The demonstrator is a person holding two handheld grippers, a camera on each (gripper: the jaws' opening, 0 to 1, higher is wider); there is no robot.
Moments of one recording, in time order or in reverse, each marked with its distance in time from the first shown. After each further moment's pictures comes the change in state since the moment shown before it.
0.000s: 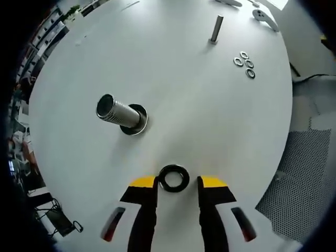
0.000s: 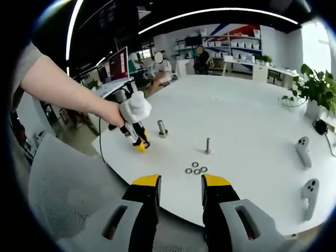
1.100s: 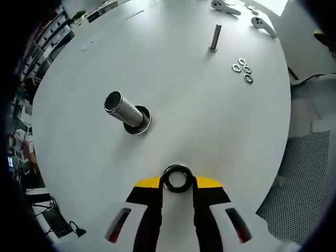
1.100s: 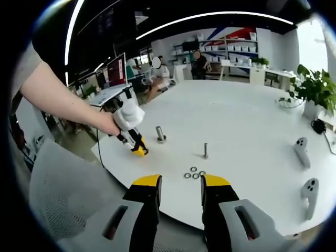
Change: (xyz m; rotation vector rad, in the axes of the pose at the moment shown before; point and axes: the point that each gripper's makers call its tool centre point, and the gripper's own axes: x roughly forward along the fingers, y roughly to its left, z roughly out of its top) left arm -0.002 -0.001 0.000 -0.036 -0.117 0.013; right arm -0.002 -0.003 0.007 0.017 -0.042 -0.008
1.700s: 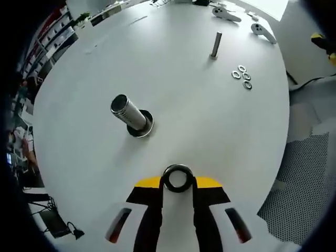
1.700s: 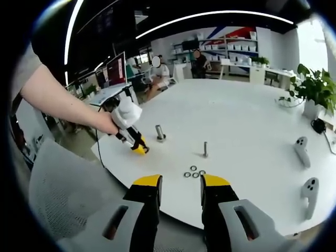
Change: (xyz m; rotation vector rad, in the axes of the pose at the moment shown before) left arm -0.005 0.004 0.005 0.014 -0.051 0.003; right arm 0.001 -0.001 -0.002 -0.009 0.011 -0.005
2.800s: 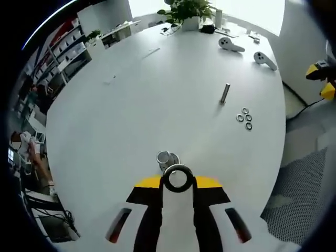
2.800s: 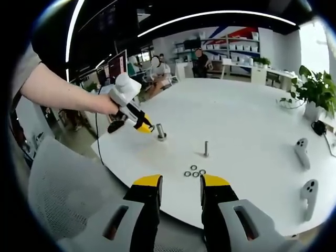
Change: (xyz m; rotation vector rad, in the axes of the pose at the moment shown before) left arm -0.051 0.027 0.057 0.001 -0.192 0.060; right arm 0.000 0.002 -0.001 -0.008 0.004 0.006
